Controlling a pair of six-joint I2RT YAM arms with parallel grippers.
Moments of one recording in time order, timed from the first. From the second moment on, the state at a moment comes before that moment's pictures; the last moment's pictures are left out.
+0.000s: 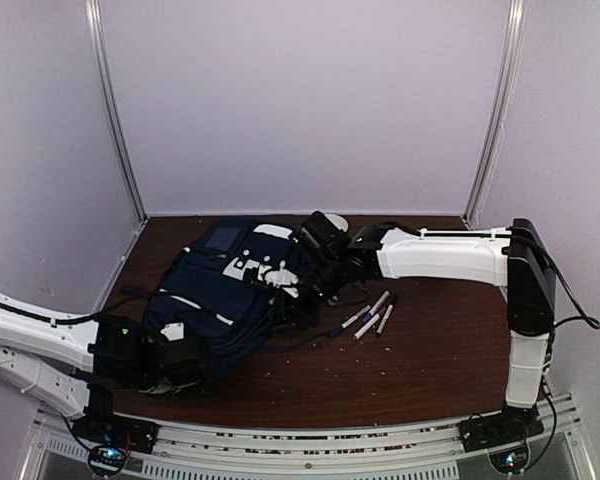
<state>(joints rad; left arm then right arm) -1.35 1.15 0.66 -0.84 -0.46 -1.43 0.96 1.97 1.59 -0.53 -0.51 -0.37</state>
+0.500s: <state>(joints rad) -1.25 1.17 0.64 -0.73 -0.49 -1.43 0.96 1.97 1.58 -0.51 -0.52 -0.38</state>
